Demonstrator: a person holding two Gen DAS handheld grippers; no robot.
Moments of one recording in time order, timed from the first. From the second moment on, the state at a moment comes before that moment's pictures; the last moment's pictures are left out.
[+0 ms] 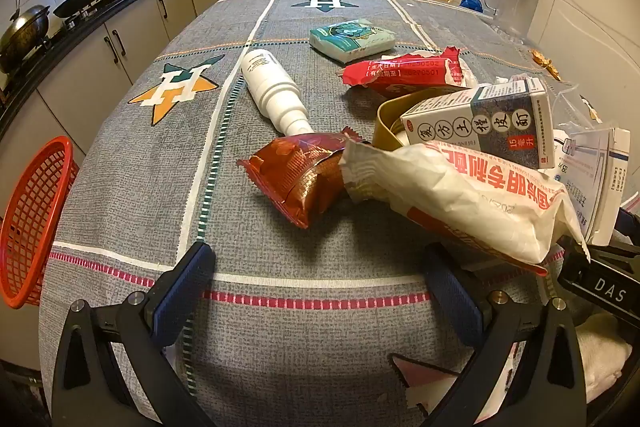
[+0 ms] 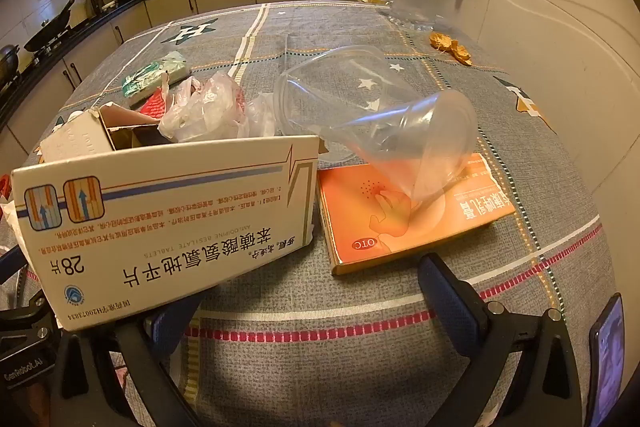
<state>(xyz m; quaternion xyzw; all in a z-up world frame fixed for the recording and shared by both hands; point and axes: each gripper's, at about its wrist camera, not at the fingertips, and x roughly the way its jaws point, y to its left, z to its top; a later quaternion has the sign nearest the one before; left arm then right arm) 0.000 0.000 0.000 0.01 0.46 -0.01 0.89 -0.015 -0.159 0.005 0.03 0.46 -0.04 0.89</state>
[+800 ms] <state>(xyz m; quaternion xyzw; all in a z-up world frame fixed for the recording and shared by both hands) -0.078 0.020 0.054 0.04 0.34 0.01 0.94 -0.087 -0.150 0.072 -0.05 0.38 0.00 0.92</state>
